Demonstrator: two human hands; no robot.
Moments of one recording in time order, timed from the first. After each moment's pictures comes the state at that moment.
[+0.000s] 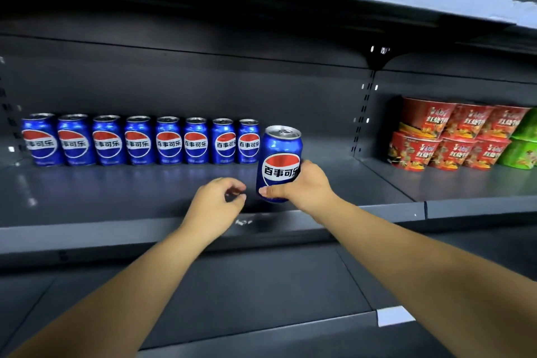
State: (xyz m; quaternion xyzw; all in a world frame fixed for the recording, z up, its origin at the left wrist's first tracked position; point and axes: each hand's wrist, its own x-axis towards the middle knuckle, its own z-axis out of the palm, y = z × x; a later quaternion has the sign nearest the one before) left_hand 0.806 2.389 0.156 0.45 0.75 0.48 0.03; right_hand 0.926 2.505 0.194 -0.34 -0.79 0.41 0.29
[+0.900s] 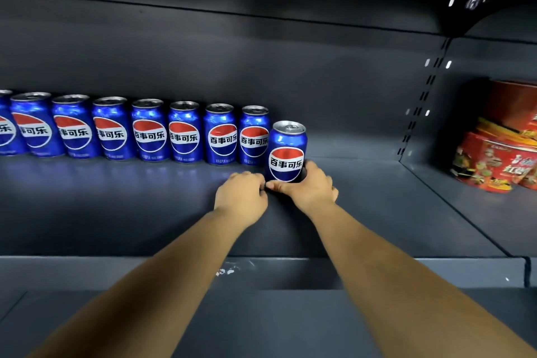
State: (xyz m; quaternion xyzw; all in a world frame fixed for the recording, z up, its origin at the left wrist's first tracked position) left_hand 0.751 2.543 0.126 0.43 0.88 0.21 -0.05; right_hand 0.834 2.646 0.134 -0.43 -0.81 0.32 0.22
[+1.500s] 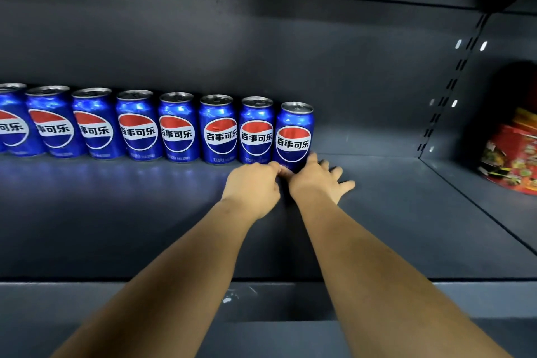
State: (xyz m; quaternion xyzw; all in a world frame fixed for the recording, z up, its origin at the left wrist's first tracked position) left_hand 0.738 2.573 0.132 0.48 0.86 0.13 -0.11; right_hand 0.791 2.669 0.124 -0.52 -0.83 0.15 0.11
